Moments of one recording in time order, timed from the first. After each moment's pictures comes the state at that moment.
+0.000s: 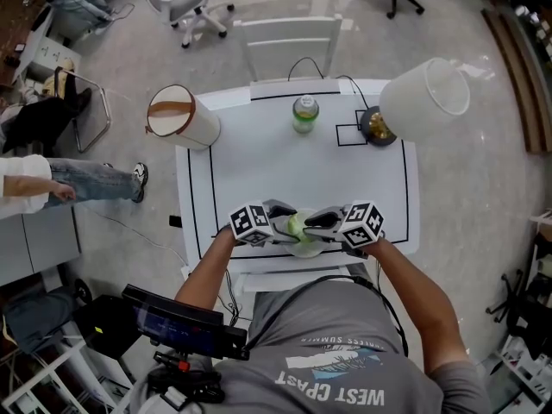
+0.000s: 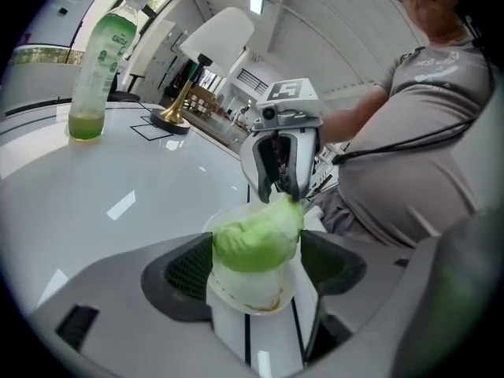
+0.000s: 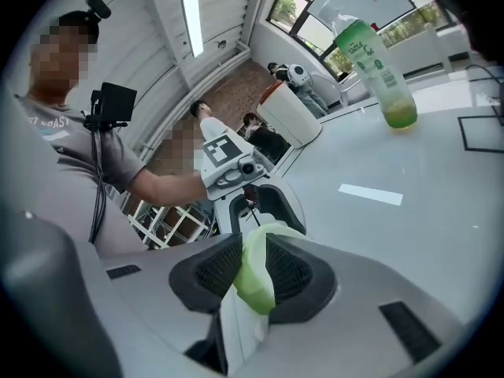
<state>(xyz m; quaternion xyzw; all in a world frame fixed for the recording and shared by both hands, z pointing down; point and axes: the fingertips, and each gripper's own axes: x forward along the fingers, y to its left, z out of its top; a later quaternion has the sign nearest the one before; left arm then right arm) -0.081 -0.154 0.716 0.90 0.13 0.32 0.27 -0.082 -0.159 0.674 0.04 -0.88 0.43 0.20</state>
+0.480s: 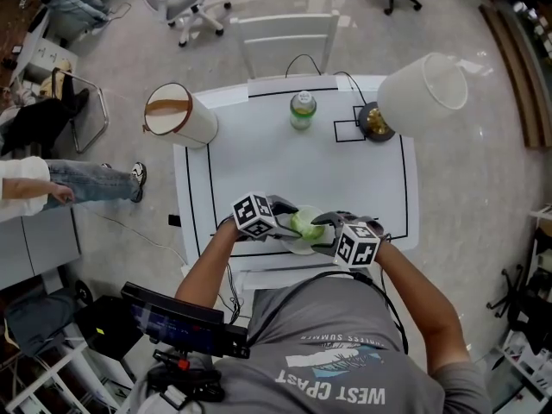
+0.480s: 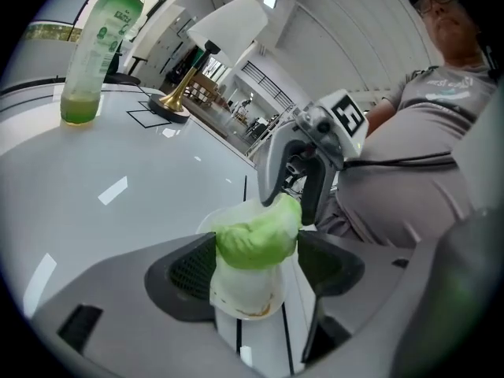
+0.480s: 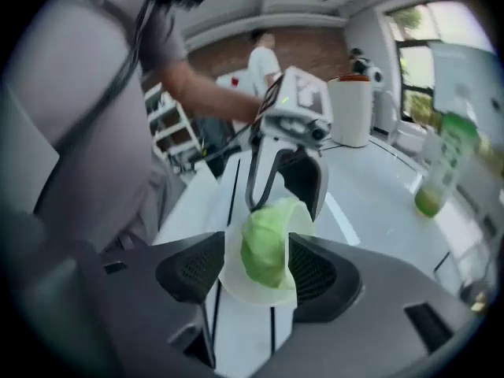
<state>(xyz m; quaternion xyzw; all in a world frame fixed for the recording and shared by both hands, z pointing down) -0.076 -0.152 0.711 0.87 0.16 0.34 0.31 -0.069 -0.114 0.689 -0.01 -0.90 0.12 0.41</state>
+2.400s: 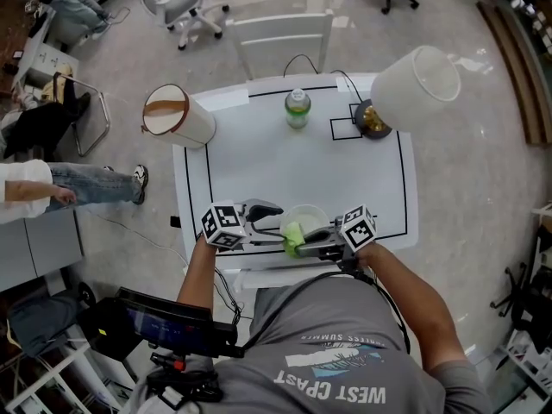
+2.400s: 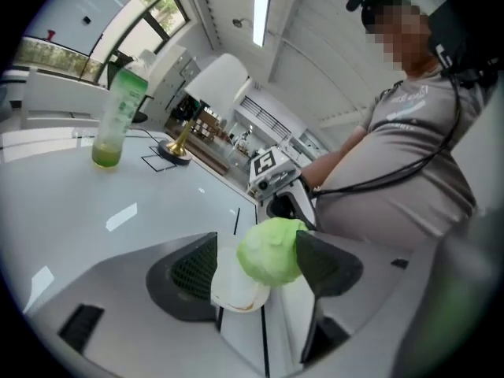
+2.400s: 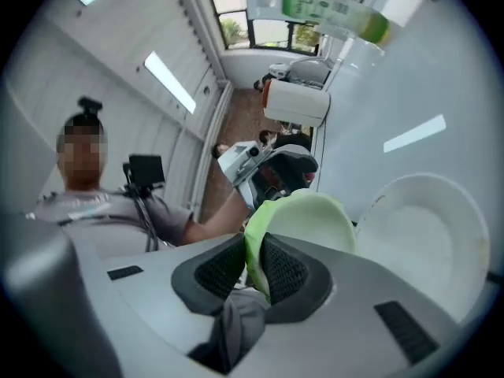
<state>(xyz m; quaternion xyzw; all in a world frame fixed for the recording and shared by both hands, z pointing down) -0.108 -0.161 0.649 0.92 0.11 0.23 0.30 -0.103 -0.102 0.633 -0.08 -0.78 0.62 0.01</state>
